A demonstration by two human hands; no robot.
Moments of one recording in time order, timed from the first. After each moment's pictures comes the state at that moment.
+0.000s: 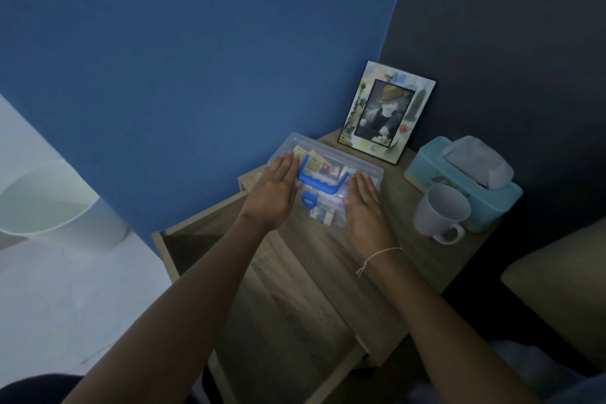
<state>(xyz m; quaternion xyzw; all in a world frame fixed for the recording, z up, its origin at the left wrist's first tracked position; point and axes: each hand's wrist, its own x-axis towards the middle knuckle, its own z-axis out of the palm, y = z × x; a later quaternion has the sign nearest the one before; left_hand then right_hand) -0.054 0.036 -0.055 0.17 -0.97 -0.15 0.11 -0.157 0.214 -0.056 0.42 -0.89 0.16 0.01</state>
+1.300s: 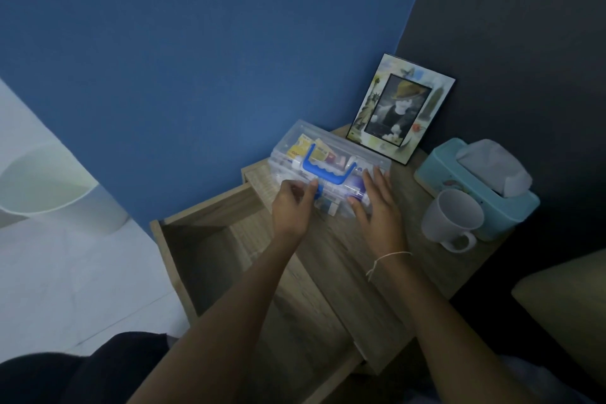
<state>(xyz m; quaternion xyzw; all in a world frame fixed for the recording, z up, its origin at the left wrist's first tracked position) -0.075 0.089 -0.084 0.42 -0.67 -0.55 0.26 -0.176 0.217 -0.071 0.38 -0.87 0.32 0.00</state>
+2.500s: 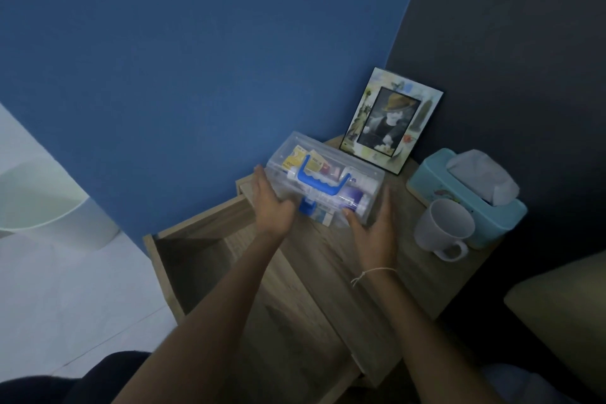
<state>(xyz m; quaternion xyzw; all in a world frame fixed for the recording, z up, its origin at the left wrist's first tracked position) -0.065 0.065 -0.058 0.40 -0.68 -0.55 0.30 -0.159 0.215 -0.078 0.22 -0.83 0.51 -0.04</state>
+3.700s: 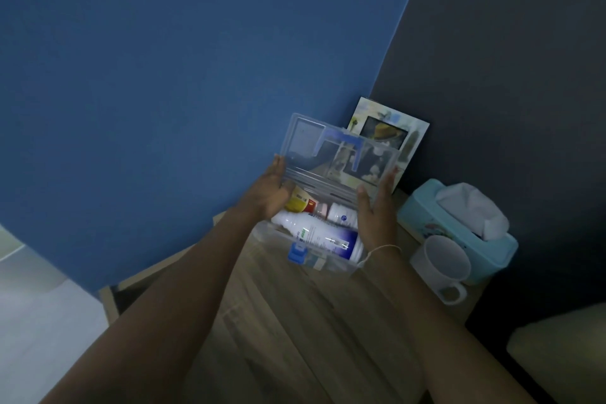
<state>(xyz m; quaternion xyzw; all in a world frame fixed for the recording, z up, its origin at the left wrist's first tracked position) -0.147 -0.027 -0.044 0.26 -0.88 -0.40 0.05 -0.253 0.163 -0.054 0.24 -0.85 0.47 -0.01</state>
